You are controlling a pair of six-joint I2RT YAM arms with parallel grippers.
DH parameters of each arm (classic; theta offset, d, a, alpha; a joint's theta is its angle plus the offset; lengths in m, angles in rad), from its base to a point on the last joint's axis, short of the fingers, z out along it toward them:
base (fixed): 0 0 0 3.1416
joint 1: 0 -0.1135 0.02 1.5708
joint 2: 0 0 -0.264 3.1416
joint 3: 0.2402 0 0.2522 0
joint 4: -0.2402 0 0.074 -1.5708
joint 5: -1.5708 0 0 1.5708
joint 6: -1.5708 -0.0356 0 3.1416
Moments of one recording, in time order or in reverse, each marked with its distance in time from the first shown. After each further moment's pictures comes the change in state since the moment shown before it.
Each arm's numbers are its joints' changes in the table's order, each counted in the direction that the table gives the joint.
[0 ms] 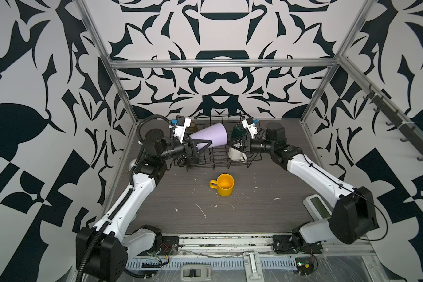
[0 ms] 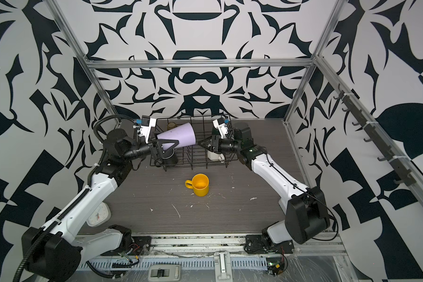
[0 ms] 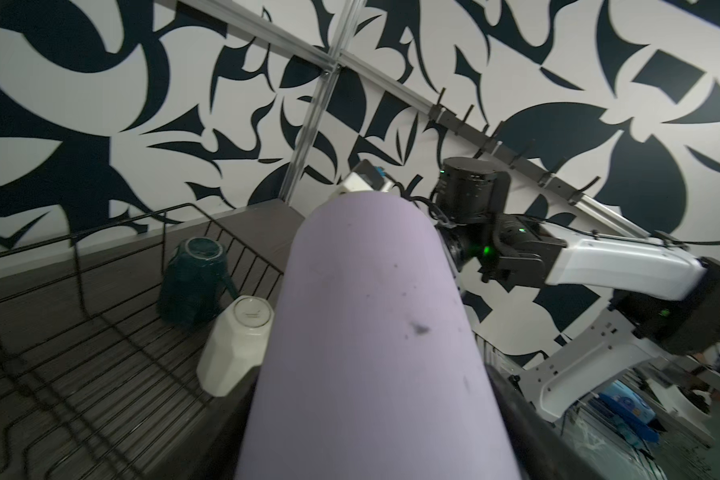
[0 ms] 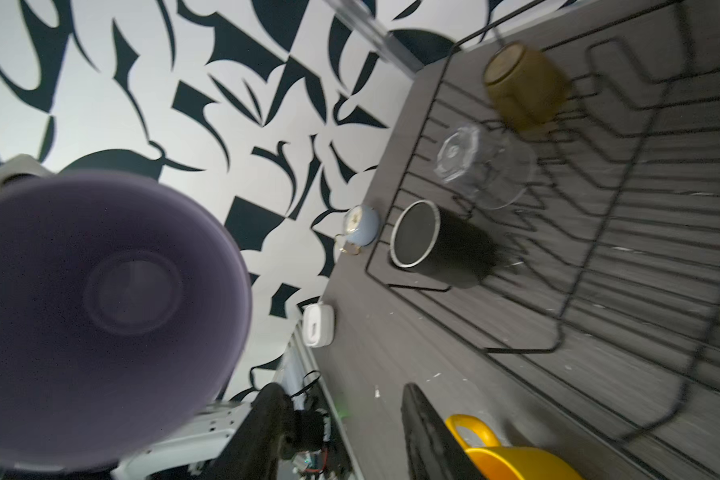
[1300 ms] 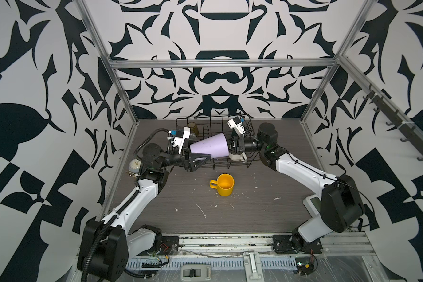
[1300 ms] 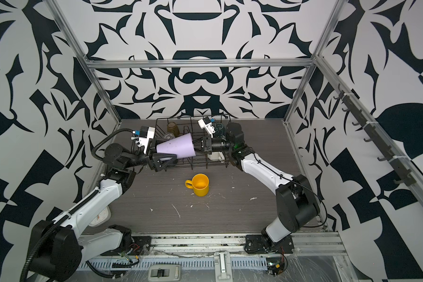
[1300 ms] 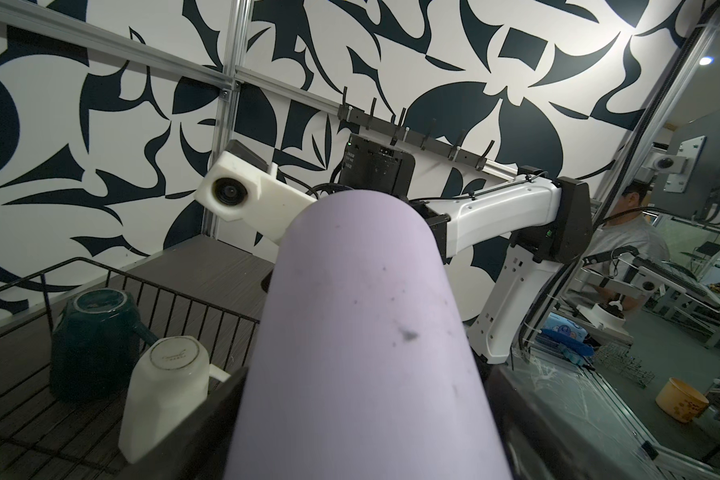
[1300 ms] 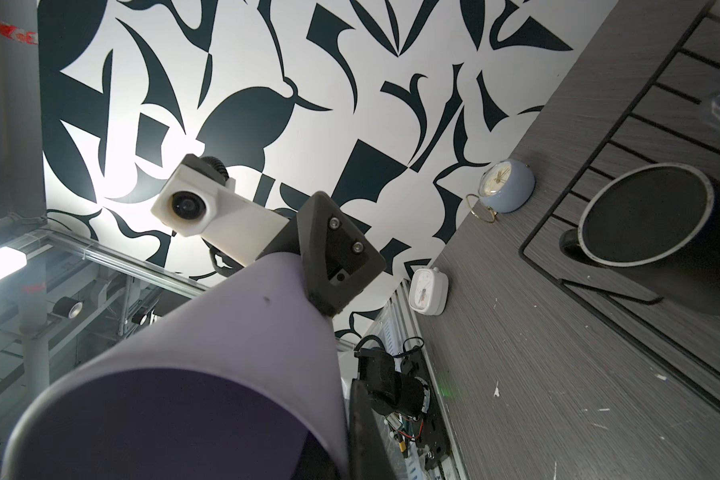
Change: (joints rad) left arm -0.005 -0.002 -0.257 0.612 -0.267 0.171; right arm -0.086 0.137 -0.014 0.551 0.340 -0.387
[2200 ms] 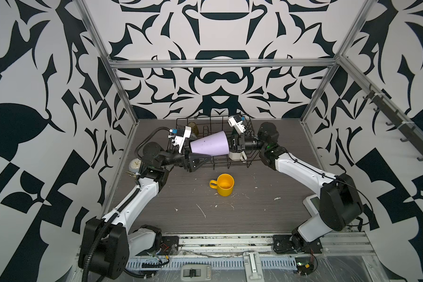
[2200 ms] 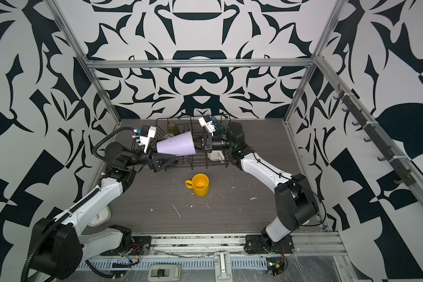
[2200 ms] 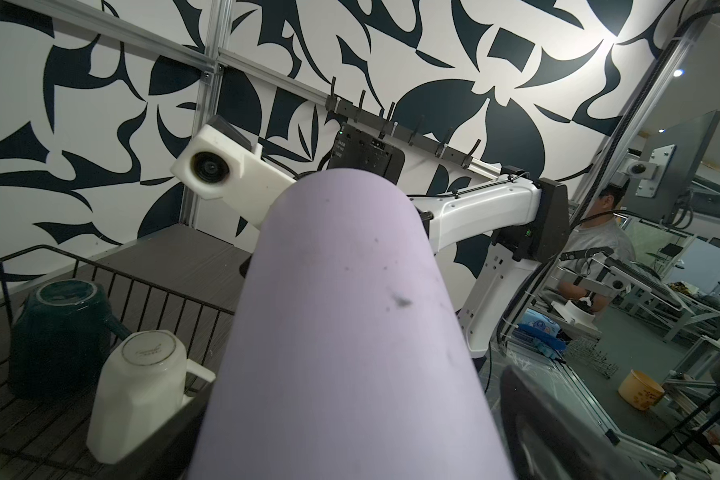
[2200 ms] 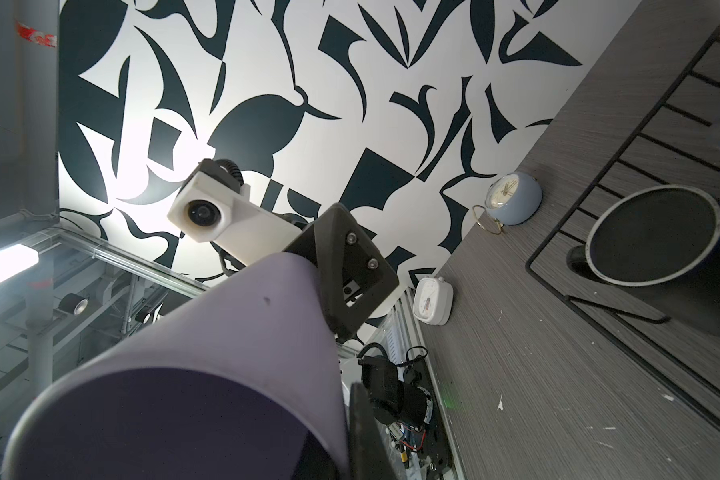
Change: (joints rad) left arm -0.002 0.015 0.014 0.015 -0.042 0.061; right arm 0.007 0.014 0.005 0.068 0.003 -0.038
